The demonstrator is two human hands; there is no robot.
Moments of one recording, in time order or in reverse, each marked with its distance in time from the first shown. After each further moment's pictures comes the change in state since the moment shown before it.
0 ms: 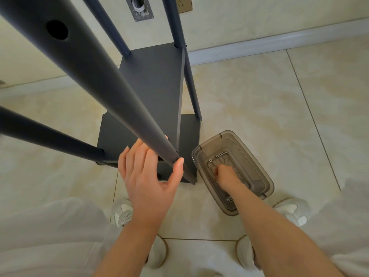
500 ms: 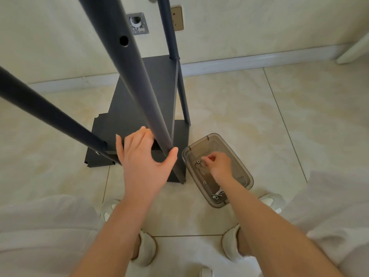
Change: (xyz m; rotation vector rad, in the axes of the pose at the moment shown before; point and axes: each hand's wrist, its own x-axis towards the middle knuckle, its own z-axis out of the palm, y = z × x) left_hand 0.020 0.014 -0.026 -0.048 -0.220 -0.175; right_hand -0.044 -0.023 -0.040 0.469 0.360 0.015
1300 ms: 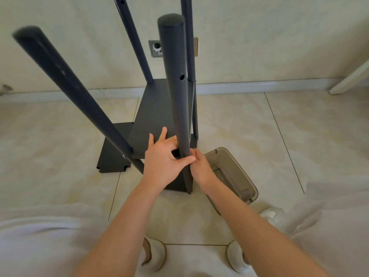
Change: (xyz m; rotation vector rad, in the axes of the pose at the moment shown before) left_hand 0.027 -0.013 -0.022 -0.184 -0.166 0.043; right_hand -0.083 -0.129 0.001 0.401 -0.265 -0.181
